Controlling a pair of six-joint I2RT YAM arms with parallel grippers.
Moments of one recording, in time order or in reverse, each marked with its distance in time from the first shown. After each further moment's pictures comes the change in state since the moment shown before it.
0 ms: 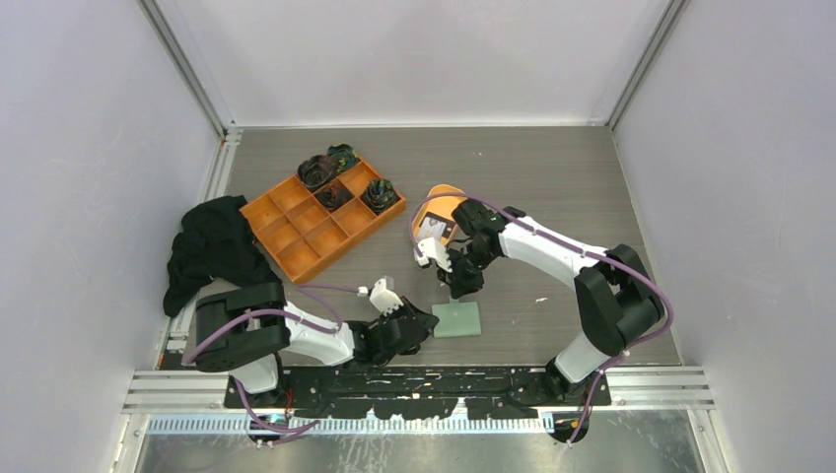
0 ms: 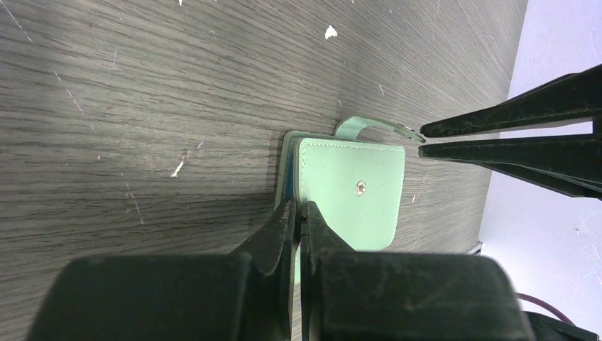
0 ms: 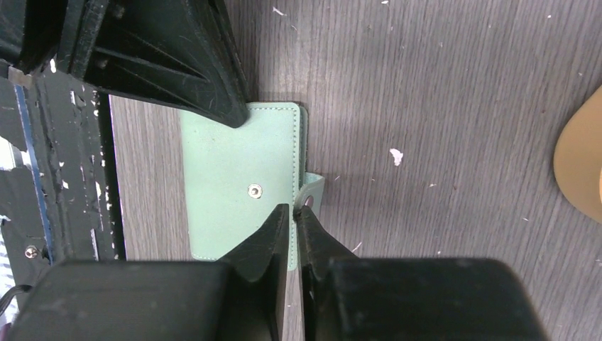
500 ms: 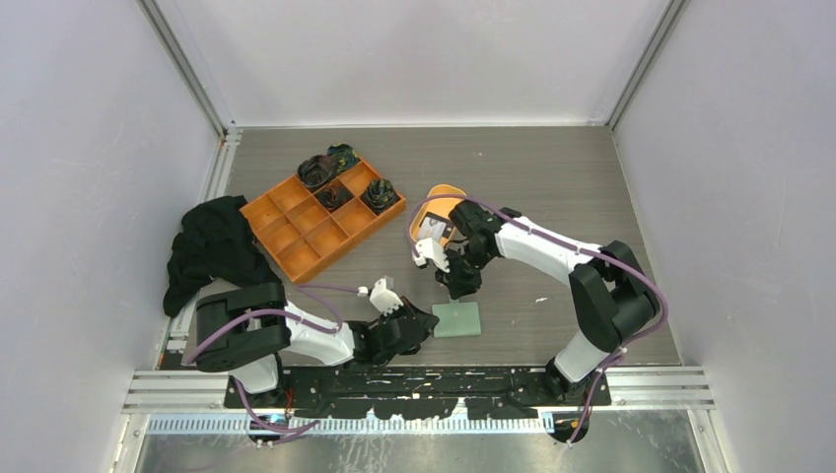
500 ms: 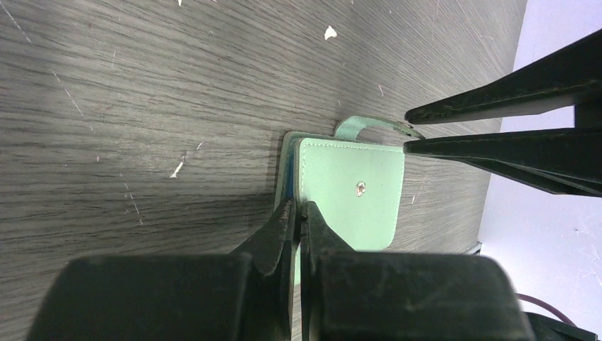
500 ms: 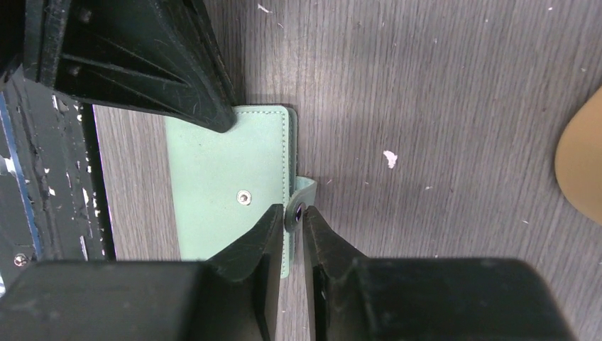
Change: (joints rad) left arm 0.000 0.003 0.000 0.005 0.000 0.000; right arm 0.007 0.019 -0.002 0.032 0.026 0.026
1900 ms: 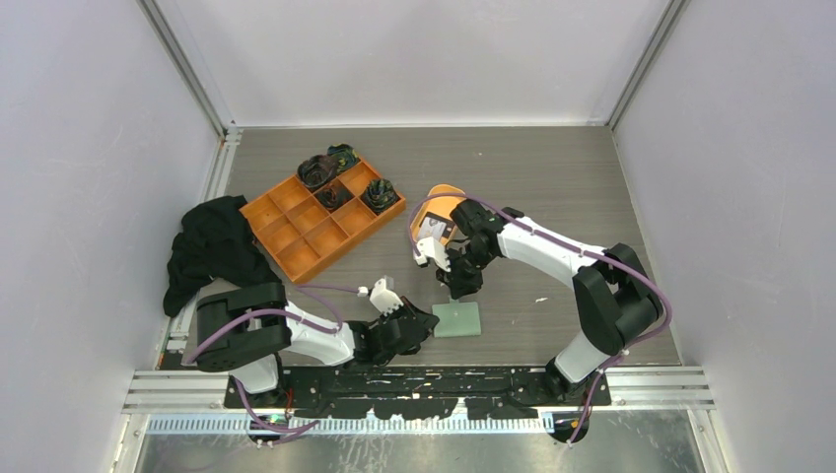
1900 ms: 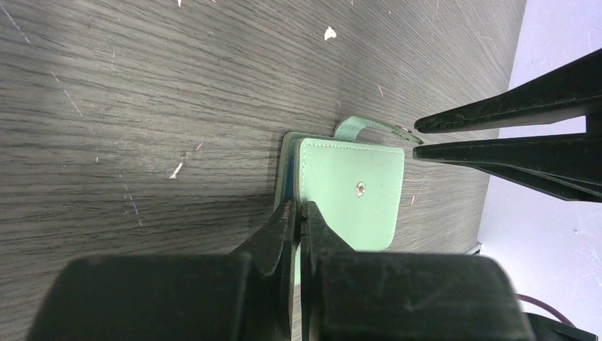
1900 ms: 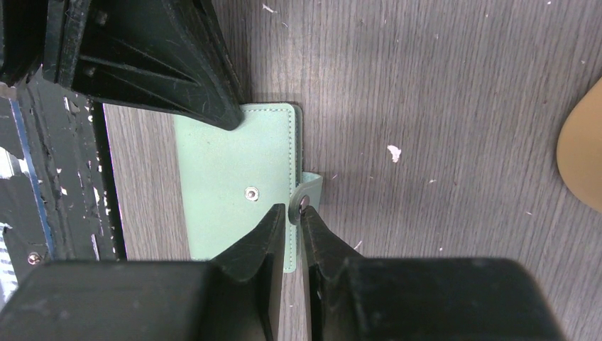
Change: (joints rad) left arm 0.000 0.003 0.000 0.005 0.000 -0.001; right arm 0.001 -0.011 0.000 -0.014 -0.001 0.019
